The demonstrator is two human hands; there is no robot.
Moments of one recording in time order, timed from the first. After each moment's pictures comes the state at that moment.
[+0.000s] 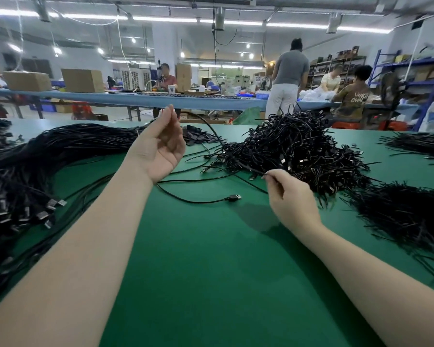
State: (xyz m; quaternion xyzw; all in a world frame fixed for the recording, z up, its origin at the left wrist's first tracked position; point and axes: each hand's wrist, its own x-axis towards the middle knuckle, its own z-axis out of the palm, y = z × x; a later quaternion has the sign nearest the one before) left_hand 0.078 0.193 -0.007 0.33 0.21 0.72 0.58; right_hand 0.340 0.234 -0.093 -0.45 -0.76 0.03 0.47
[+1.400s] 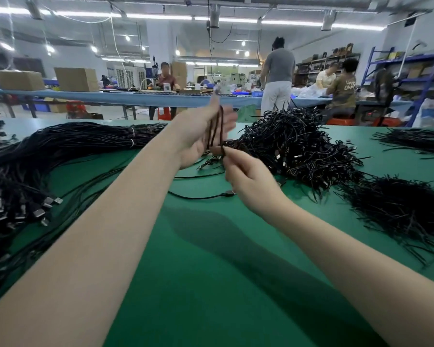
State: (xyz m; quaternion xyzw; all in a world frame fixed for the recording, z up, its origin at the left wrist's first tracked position) left_hand 0.150 0.186 0.031 0.50 0.38 0.60 0.50; right_hand 0.284 0.192 -0.049 -0.28 -0.77 0.30 0.49
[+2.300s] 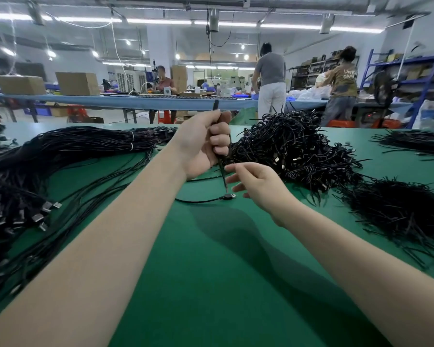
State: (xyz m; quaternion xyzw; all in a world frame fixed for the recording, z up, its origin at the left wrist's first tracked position) left_hand 0.160 0.183 0.025 0.45 0.30 0.58 0.60; right_hand 0.299 0.201 -0.049 -0.39 -0.71 0.40 0.43
